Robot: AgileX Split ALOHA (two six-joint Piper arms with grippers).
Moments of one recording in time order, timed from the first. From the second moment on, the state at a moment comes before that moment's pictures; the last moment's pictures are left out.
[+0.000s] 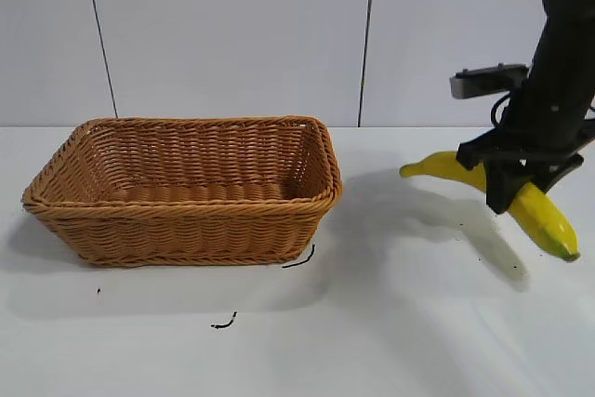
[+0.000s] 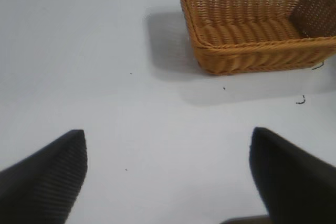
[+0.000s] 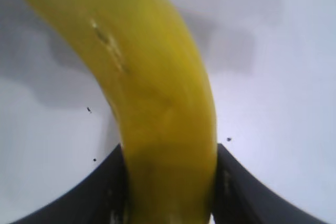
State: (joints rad) left arm -0.04 -0.01 -0.50 -0.02 1.07 0.03; right arm 0.11 1.93 -1.61 -0.02 1.01 -0.16
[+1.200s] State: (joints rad) left arm -0.04 -0.01 -0.50 -0.02 1.07 0.03; right arm 0.66 2.25 -1.80 -0.16 0.47 -0.39
